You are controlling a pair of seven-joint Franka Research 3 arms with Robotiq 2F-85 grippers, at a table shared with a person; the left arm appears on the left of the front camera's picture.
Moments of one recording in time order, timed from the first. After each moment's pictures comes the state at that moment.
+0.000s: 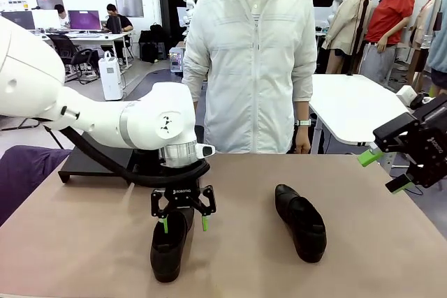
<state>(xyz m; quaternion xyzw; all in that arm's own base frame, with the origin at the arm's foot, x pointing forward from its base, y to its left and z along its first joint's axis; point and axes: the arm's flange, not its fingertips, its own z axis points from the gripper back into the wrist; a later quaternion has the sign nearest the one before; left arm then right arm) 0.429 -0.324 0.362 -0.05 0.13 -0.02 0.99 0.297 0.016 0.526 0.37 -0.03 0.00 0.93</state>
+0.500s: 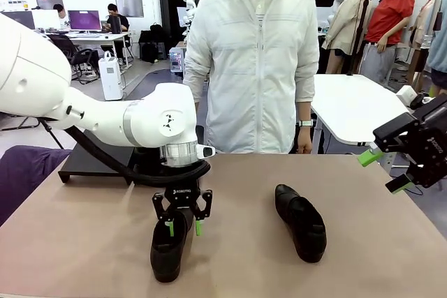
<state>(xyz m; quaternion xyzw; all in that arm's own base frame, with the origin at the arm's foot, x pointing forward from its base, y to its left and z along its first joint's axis) 0.436 -0.325 0.356 -0.04 0.16 -0.02 0.99 0.297 0.016 0.526 0.37 -0.03 0.00 0.93</state>
